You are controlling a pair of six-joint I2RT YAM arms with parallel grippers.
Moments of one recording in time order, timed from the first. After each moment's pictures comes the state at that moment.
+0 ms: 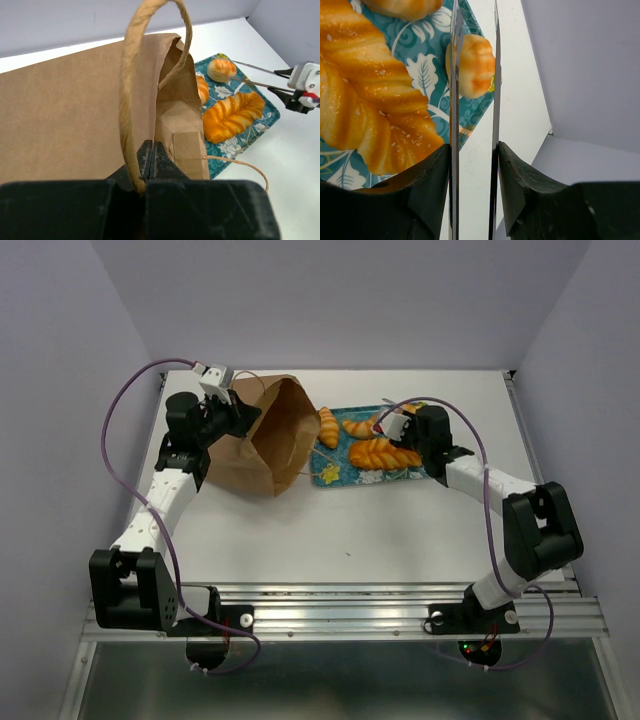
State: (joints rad) left arm -0.08 1.29 0.97 0.14 0.53 -0.19; right arm 0.33 1.61 0.97 0.13 0.18 -1.01
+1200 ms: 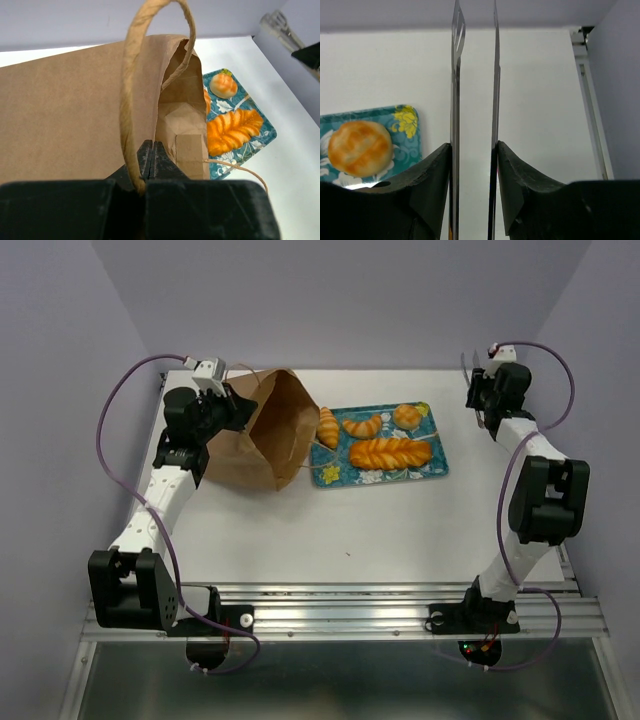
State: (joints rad) left arm -0.08 1.29 1.01 0.12 0.46 -0.27; right arm -0.11 1.80 1.37 0.12 -0.05 -0.07
